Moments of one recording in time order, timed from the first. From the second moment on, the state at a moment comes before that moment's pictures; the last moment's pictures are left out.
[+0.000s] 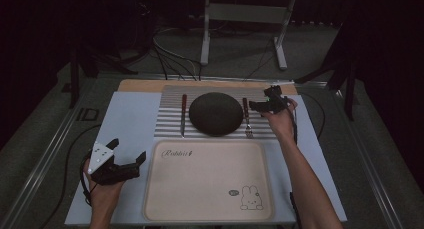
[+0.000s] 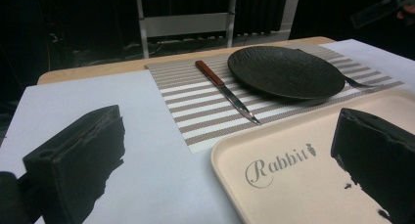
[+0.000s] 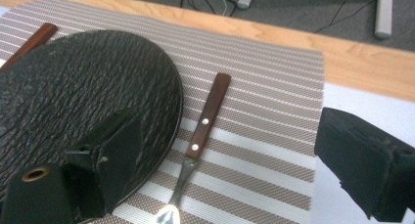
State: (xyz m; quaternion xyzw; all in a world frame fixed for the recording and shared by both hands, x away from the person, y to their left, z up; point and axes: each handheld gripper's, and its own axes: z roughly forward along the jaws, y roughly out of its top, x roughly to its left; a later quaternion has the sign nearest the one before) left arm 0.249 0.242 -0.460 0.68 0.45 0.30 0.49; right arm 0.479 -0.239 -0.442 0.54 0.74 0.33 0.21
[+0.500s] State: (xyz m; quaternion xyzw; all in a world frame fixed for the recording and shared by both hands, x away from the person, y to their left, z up) left arm 0.249 0.243 -0.460 0.68 0.45 0.30 0.50; right arm 0.495 -0.230 -0.463 0.57 0.74 0.28 0.20
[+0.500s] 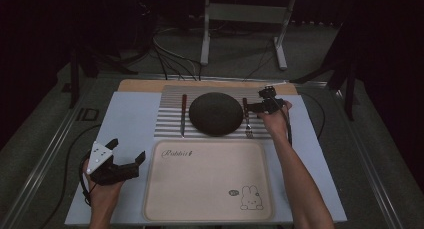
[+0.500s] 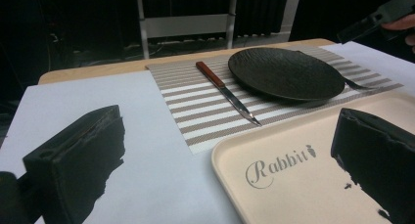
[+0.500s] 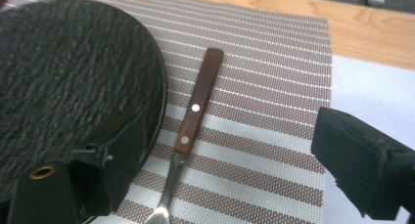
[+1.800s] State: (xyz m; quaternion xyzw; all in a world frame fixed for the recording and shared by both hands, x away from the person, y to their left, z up) left arm 0.247 0.247 -0.461 0.67 0.46 0.30 0.50; right arm 0.515 -0.207 -0.500 0.57 0.78 0.19 0.13
